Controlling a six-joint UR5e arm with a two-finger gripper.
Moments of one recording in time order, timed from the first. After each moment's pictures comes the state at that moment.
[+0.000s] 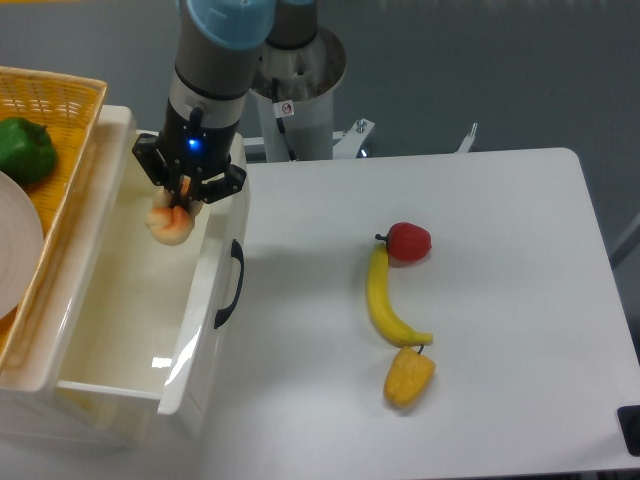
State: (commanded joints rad) arm 2.24 -1.66 -1.51 -1.46 1.19 0.41
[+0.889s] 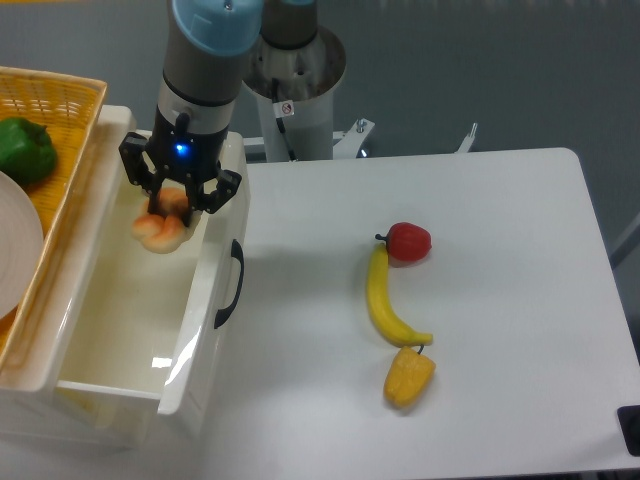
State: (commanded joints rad) arm 2.23 -1.66 -1.50 -1.45 1.19 0.41
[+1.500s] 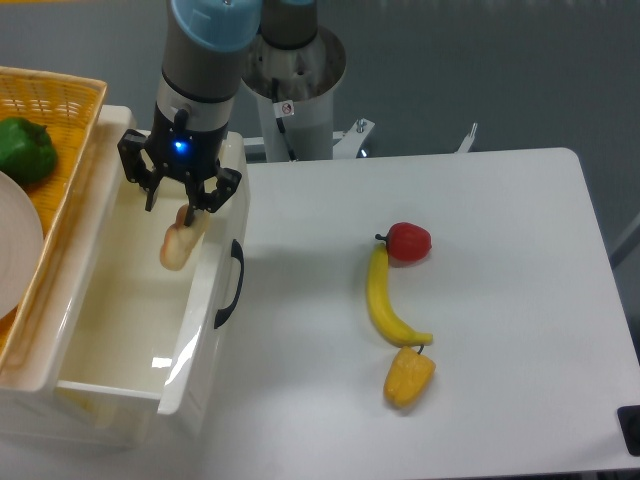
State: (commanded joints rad) arm 2.23 -1.65 -1.50 -1.45 1.19 0.42
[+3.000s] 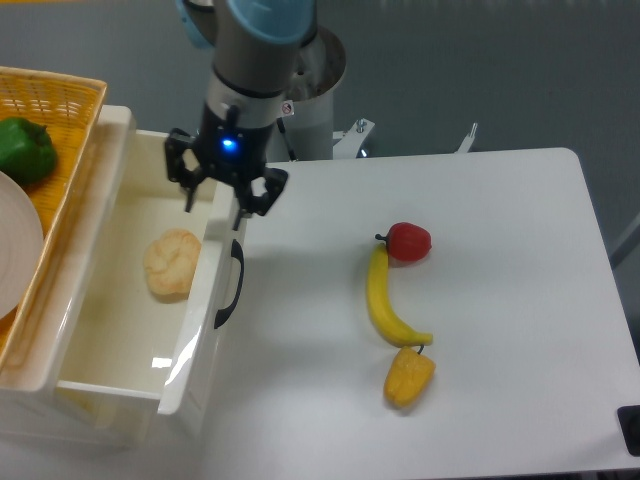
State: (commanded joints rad) arm 2.40 -1.65 -1.50 -1.45 1.19 0.61
